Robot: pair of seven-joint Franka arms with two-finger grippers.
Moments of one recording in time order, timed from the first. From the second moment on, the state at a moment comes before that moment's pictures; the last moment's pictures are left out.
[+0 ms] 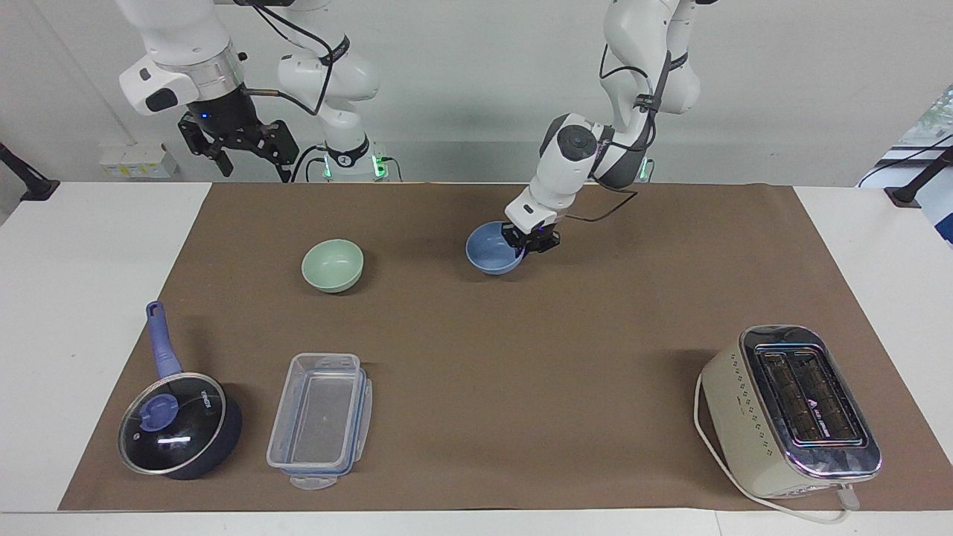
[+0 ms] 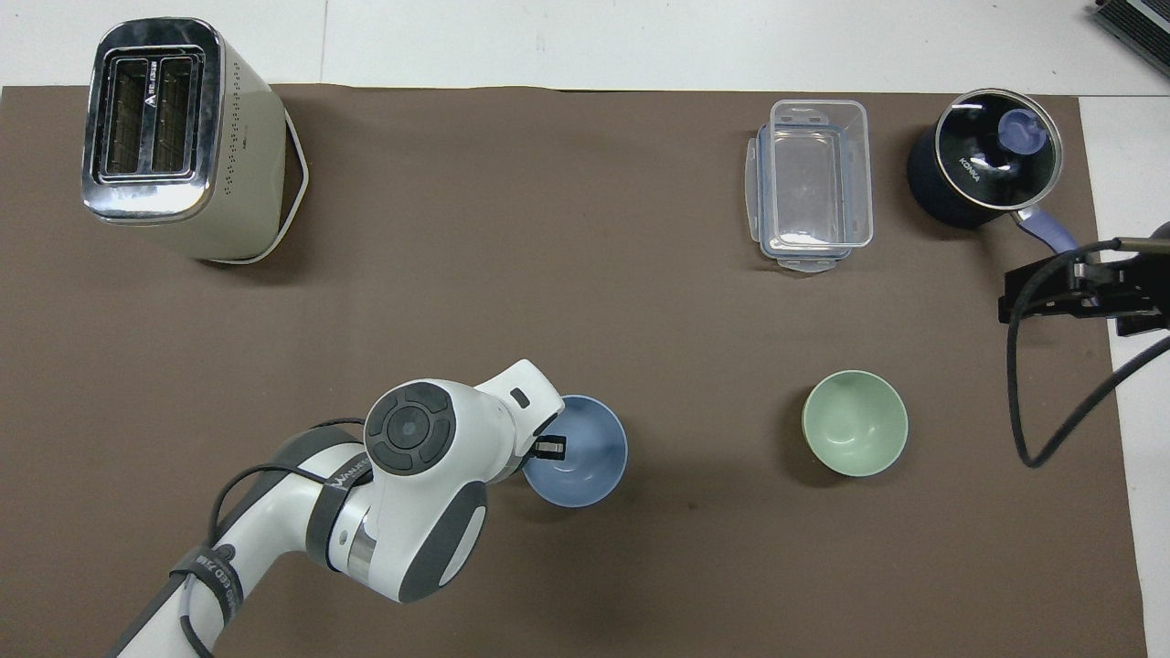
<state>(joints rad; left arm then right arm) -0.67 0.09 -0.02 -2.25 -0.28 2.38 -0.34 -0.10 0.02 0.15 -1.42 -0.02 1.40 0.19</state>
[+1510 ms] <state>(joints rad) -0.34 -0.01 0.02 -1.86 -0.15 1.94 -0.24 -0.10 0.02 0.15 -1.42 -0.02 1.40 0.19</state>
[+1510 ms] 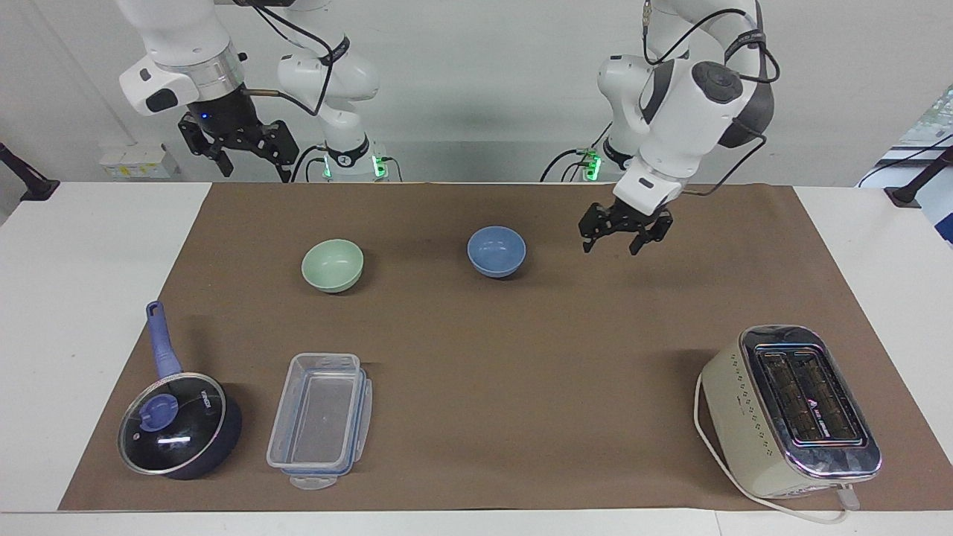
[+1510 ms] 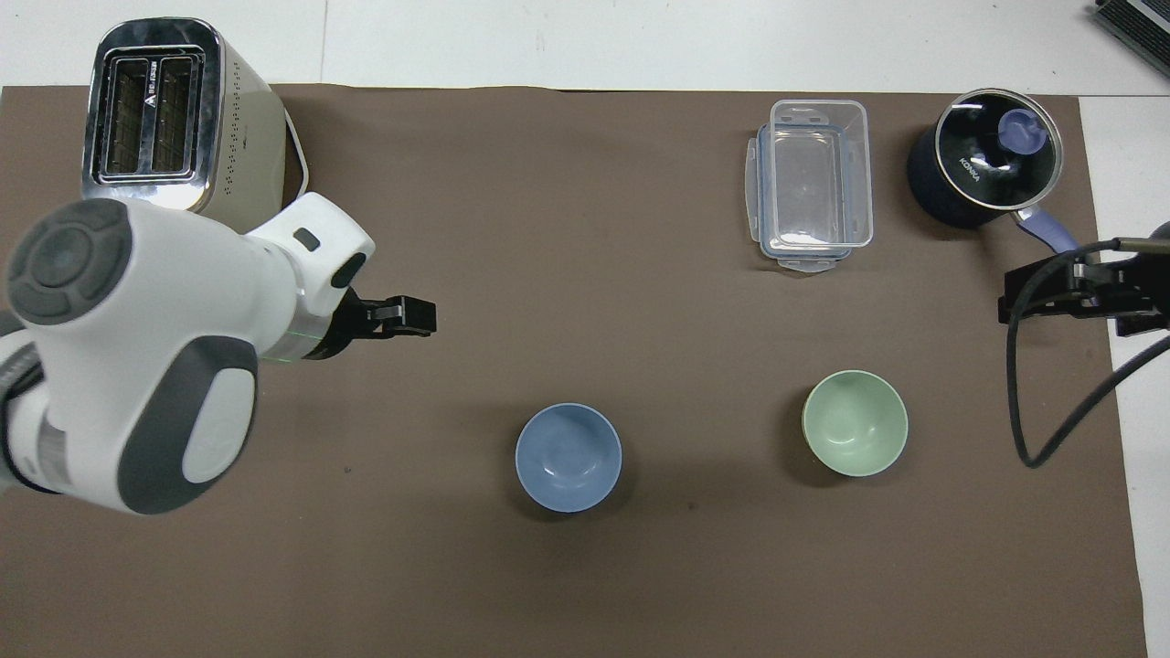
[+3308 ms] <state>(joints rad) -0.03 0.00 0.02 -1.56 -0.03 1.51 0.01 -0.16 -0.01 0.15 -2.20 0.04 2.12 -0.03</state>
